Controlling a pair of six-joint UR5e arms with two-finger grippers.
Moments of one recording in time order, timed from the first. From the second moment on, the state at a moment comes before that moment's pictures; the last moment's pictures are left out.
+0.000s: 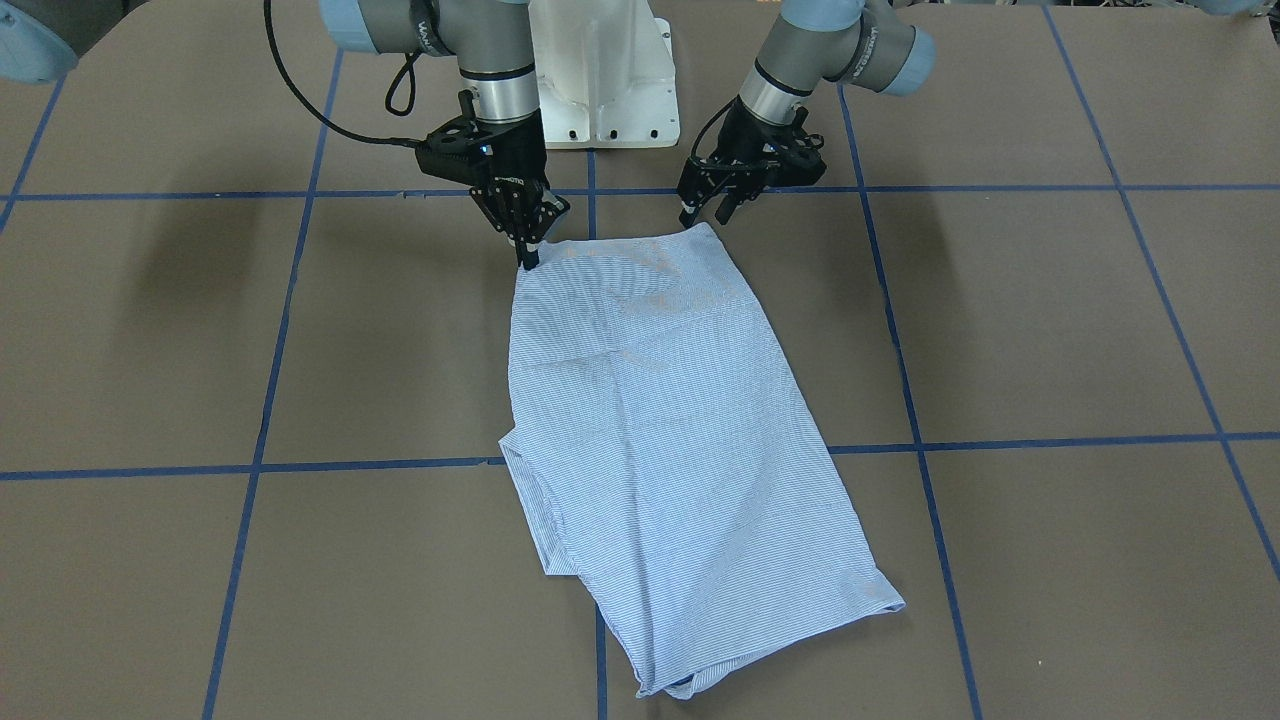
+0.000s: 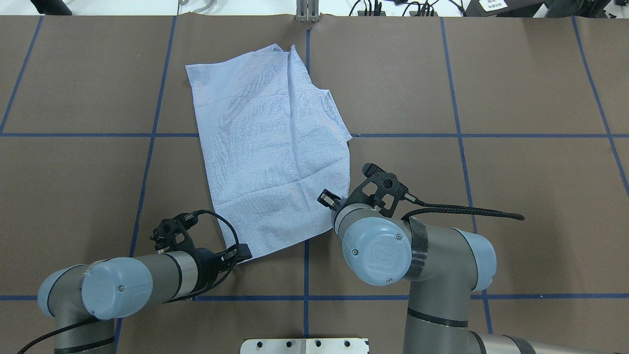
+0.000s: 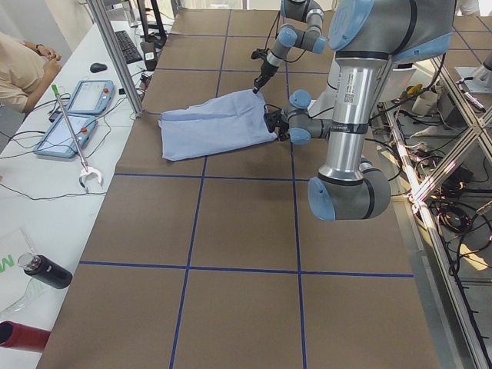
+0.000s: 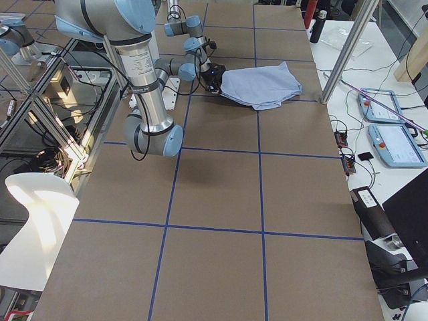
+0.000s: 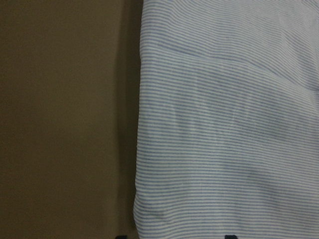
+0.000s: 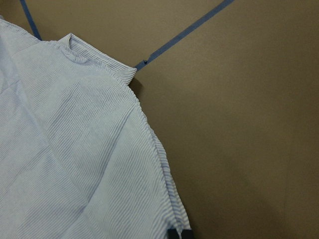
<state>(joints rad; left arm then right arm) -0.21 -1.79 -1.89 -2.20 -1.51 -1.86 0.27 -1.04 1.91 -1.55 1.31 1.99</state>
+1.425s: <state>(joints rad) -0.23 -1.80 -1.91 -2.20 -1.51 -1.85 0.27 -1.05 1.92 -1.55 1.31 1.99</state>
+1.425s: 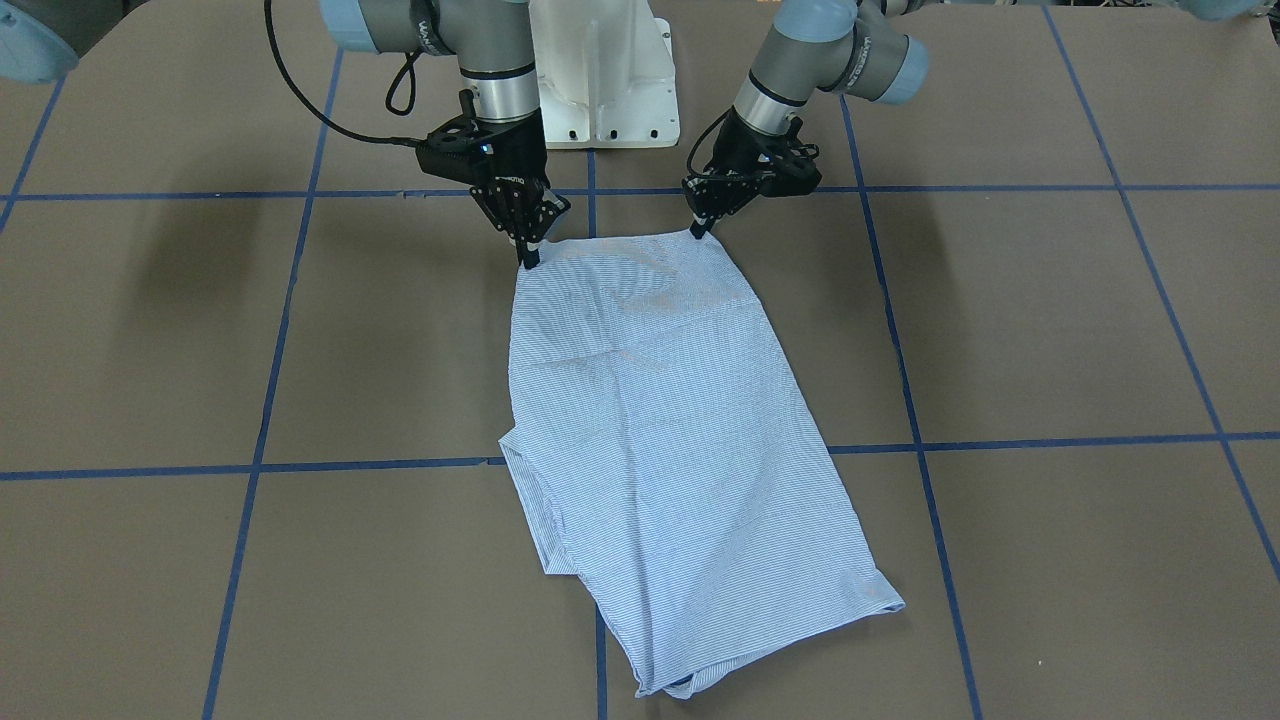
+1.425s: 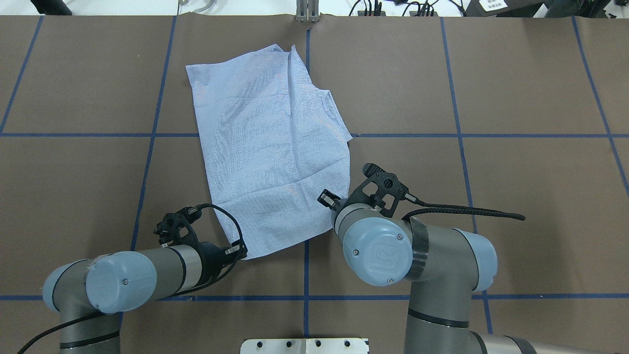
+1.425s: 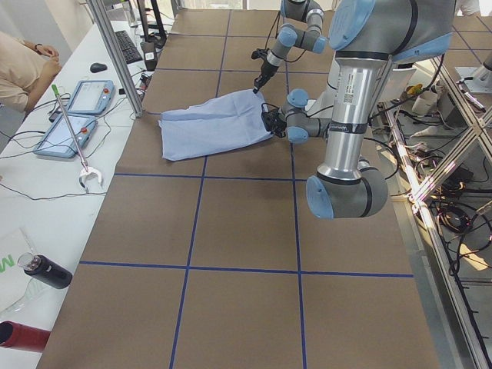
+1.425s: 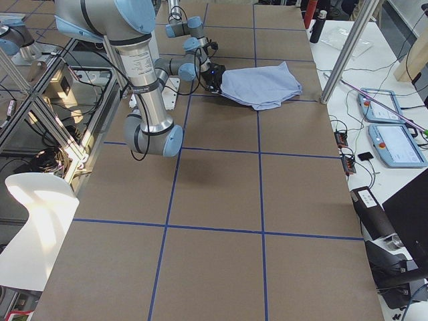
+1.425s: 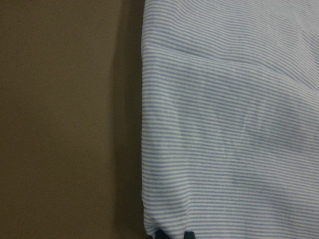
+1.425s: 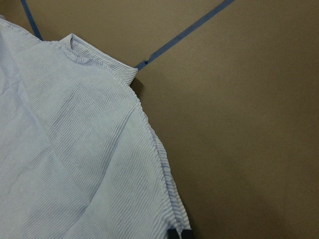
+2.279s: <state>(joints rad) -0.24 -1.75 -2.46 -1.86 -1.65 -1.85 0.13 -1.09 2.39 -1.95 1.28 1.99</state>
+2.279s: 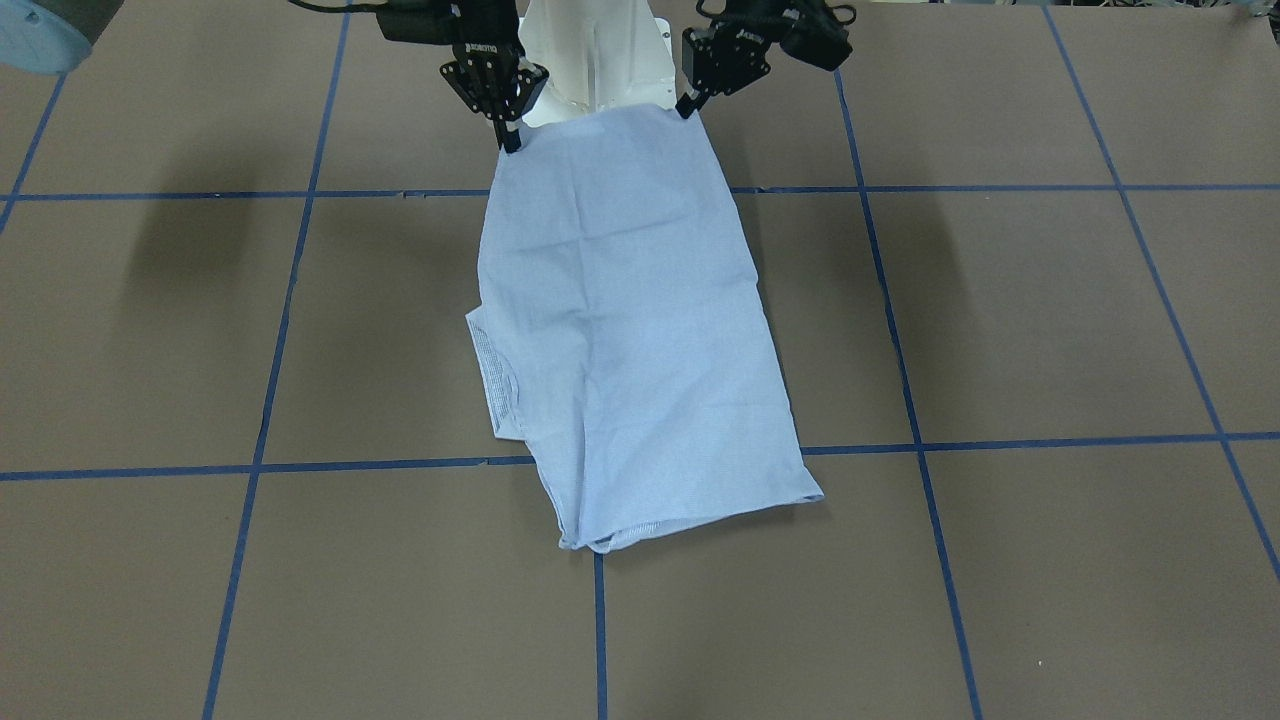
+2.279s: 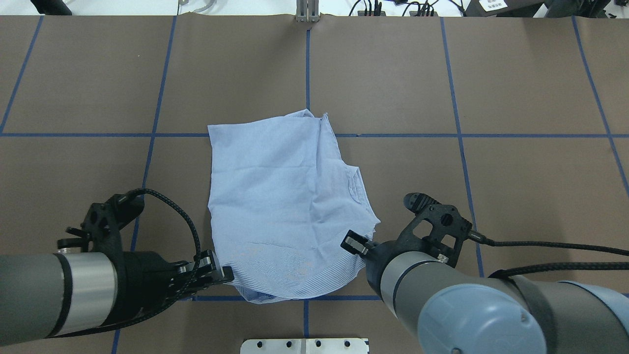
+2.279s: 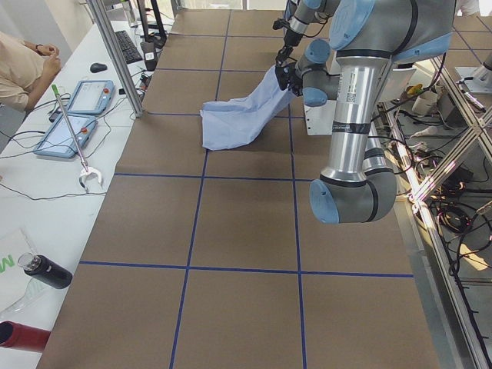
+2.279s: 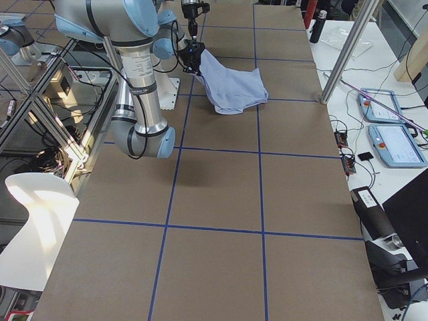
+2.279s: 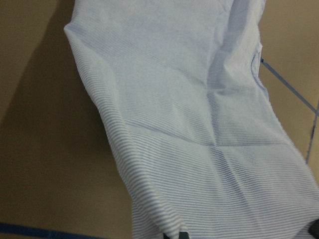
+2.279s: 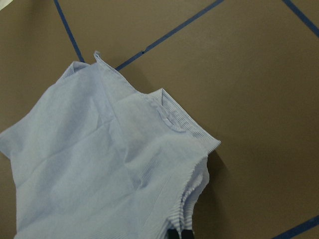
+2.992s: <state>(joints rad) -0.49 -1.95 -2.14 -1.74 -1.70 -1.57 0.32 -0.95 2.09 -1.84 1.28 1.86</state>
